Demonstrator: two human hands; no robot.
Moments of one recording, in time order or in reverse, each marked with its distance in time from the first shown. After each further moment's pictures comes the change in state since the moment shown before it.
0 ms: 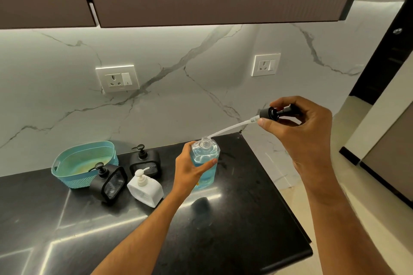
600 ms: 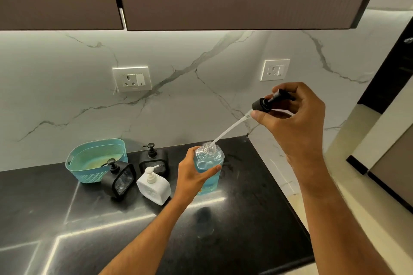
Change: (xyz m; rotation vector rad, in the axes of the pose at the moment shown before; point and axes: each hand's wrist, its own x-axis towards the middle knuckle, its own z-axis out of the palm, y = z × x) left_hand -0.024 0.012 -0.019 0.021 0.002 -0.013; right_hand 0.004 -0.034 0.029 -0.026 -0.001 0.006
